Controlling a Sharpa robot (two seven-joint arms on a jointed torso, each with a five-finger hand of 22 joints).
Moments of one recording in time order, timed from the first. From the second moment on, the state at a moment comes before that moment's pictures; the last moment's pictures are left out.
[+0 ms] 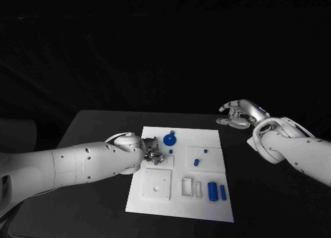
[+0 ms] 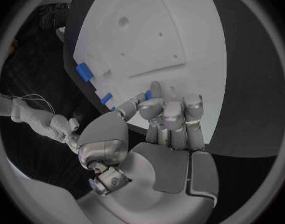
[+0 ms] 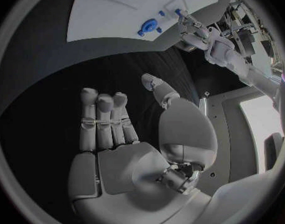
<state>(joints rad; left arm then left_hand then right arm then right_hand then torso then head) 1.24 -0.67 -0.19 1.33 -1.30 -0.06 -0.46 0.70 0.06 0.74 -0.21 0.24 1.13 0.04 0.48 0.72 1.43 -0.12 1.11 0.75 1.29 -0.18 1.42 0.76 0.11 1.01 -0.16 1.23 1.28 1.26 -0.66 -0.03 1.17 -1.20 -0.51 0.04 0.95 -0.23 0.47 -0.22 0.50 0.81 0.16 0.25 0.44 1.06 0.05 1.10 0.92 1.11 -0.05 1.12 1.09 0.19 1.07 0.00 0.94 1.27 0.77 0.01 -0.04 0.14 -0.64</state>
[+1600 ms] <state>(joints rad) 1.25 -0.64 -0.19 1.29 -1.26 0.01 -0.45 0.70 0.06 0.74 -0.22 0.25 1.15 0.03 0.48 0.71 1.43 -0.12 1.11 0.75 1.29 -0.18 1.42 0.76 0.10 1.01 -0.16 1.23 1.28 1.26 -0.66 -0.03 1.17 -1.20 -0.51 0.04 0.95 -0.23 0.47 -0.21 0.50 0.81 0.16 0.25 0.44 1.06 0.06 1.10 0.92 1.11 -0.05 1.12 1.09 0.19 1.07 0.00 0.94 1.27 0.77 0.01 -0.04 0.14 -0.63</state>
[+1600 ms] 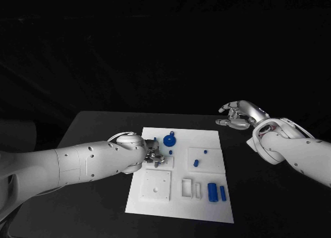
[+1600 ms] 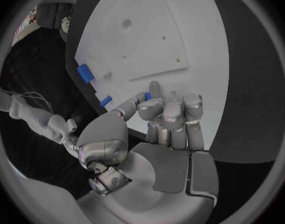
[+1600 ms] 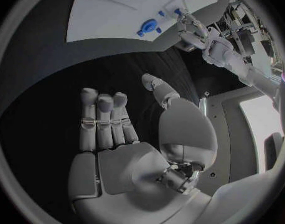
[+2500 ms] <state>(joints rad) 1.25 -0.64 -0.18 1.29 -1.24 0.01 -0.45 0.70 0.03 0.75 -0.19 0.12 1.15 0.03 0.48 0.71 1.43 -0.12 1.11 0.72 1.28 -0.19 1.41 0.75 0.10 1.01 -0.16 1.23 1.28 1.26 -0.66 -0.03 1.17 -1.20 -0.51 0.04 0.95 -0.23 0.47 -0.21 0.50 0.81 0.16 0.25 0.44 1.06 0.06 1.10 0.92 1.11 -0.05 1.12 1.09 0.19 1.07 0.00 0.94 1.27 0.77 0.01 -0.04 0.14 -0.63</state>
